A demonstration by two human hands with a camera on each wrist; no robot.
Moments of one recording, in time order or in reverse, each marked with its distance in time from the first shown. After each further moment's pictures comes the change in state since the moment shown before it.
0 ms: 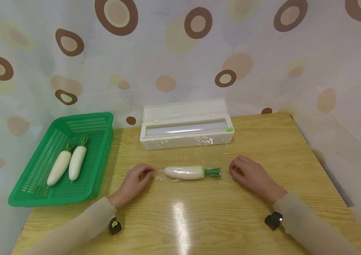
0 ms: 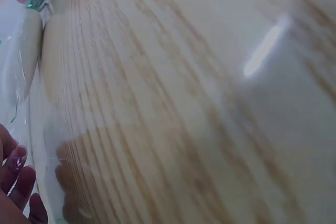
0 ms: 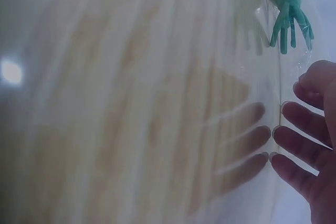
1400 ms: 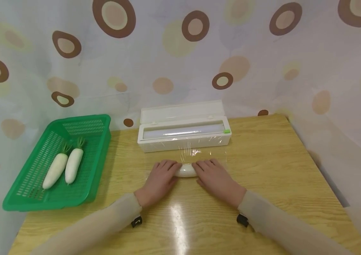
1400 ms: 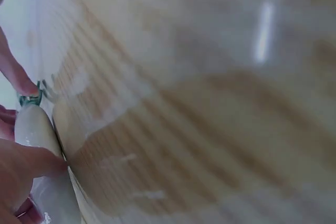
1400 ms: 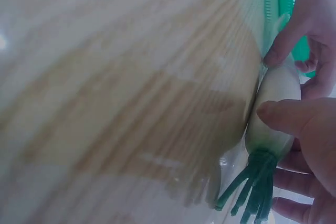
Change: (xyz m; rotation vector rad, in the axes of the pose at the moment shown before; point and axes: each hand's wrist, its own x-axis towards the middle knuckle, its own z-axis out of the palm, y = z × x) left_hand 0.039 0.054 0.053 0.520 -0.079 0.337; right_hand 0.044 -0.087 0.030 -0.361 -0.045 -0.307
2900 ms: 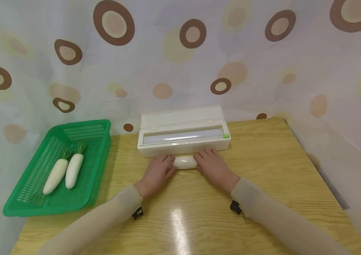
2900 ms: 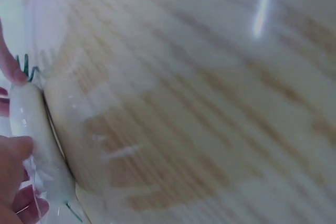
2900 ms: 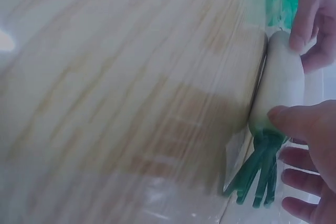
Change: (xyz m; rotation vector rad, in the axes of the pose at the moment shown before) left_hand 0.024 -0.030 0.004 -0.085 -0.018 -0.131; right_hand 0.029 0.036 0.013 0.023 0.030 0.094
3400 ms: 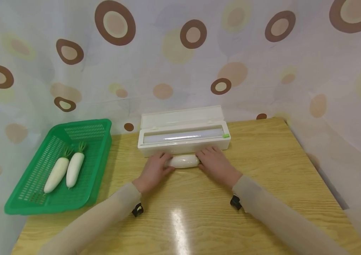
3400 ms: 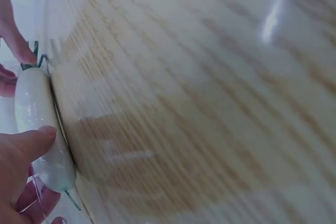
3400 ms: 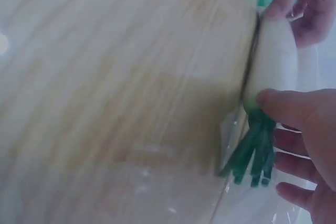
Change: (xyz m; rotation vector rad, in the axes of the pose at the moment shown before) left_hand 0.001 -0.008 -0.003 -0.096 0.073 -0.001; right_hand 0.003 0.011 -0.006 0.061 -0.059 -0.005
